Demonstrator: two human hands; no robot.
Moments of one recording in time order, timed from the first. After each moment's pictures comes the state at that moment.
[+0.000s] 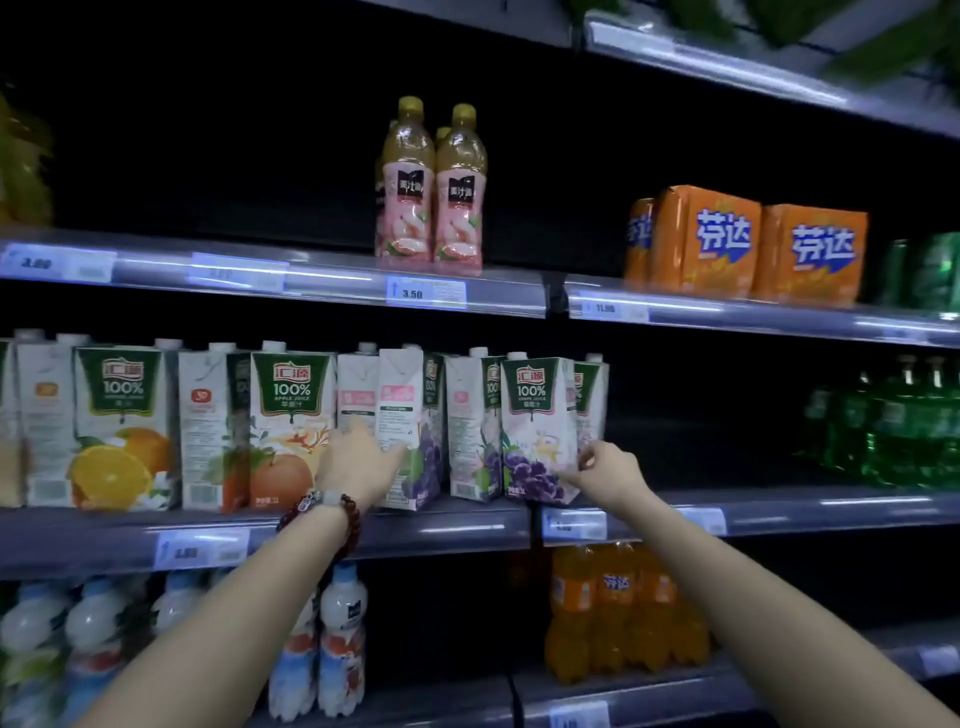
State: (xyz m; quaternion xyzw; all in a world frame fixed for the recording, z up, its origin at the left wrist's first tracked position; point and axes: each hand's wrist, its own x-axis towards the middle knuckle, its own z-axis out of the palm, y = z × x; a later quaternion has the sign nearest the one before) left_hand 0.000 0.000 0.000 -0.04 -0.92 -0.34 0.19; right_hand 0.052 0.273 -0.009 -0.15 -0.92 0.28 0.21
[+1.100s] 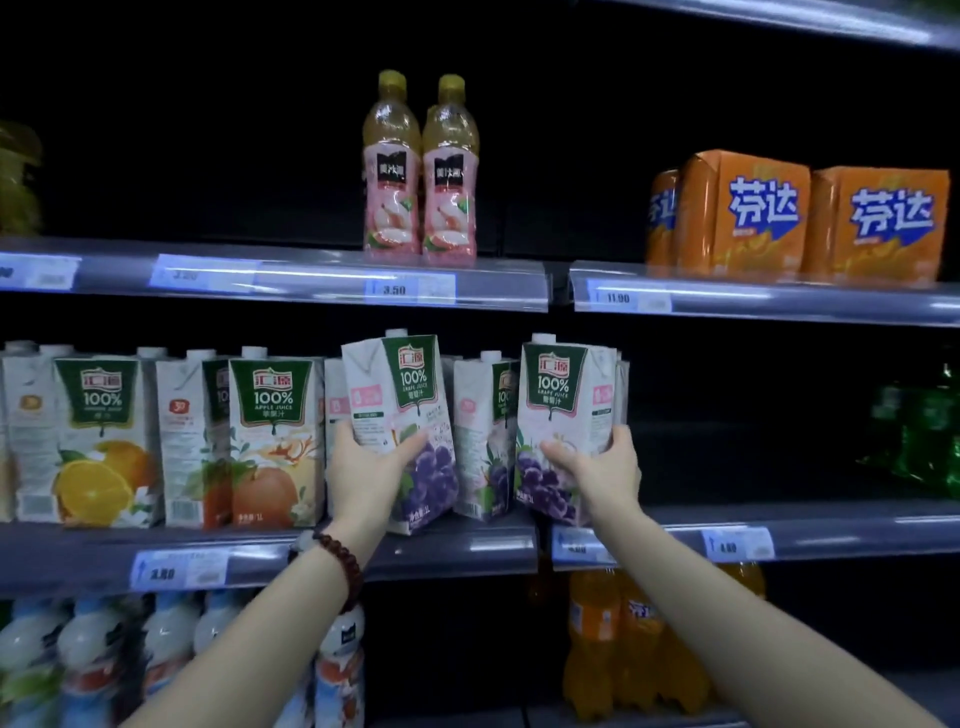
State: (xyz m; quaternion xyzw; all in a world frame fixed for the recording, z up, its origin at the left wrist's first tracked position) left_hand -0.021 0.042 -0.019 -0.05 -0.69 -0.68 0.26; right_hand 0.015 0.270 -0.022 -0.10 -0.69 0.62 0.35
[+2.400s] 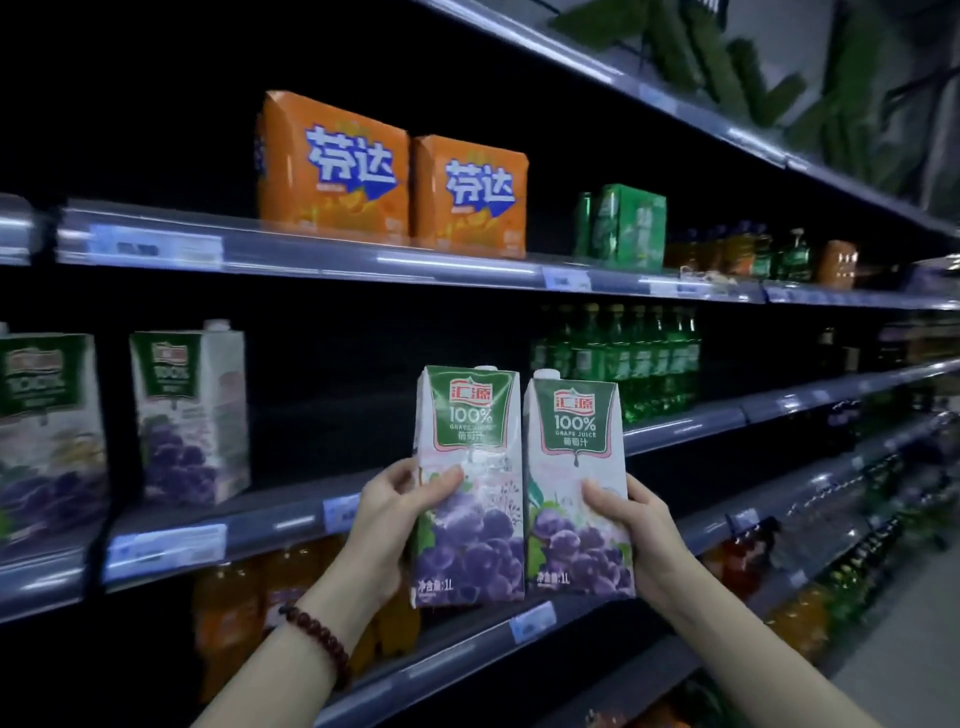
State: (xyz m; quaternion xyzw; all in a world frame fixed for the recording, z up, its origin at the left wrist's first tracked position) left_hand 0.129 0.421 -0.063 -0.28 -0.52 -0.78 -0.19; right_hand 0.270 0.631 -0.076 -0.10 -0.58 0.76 0.29
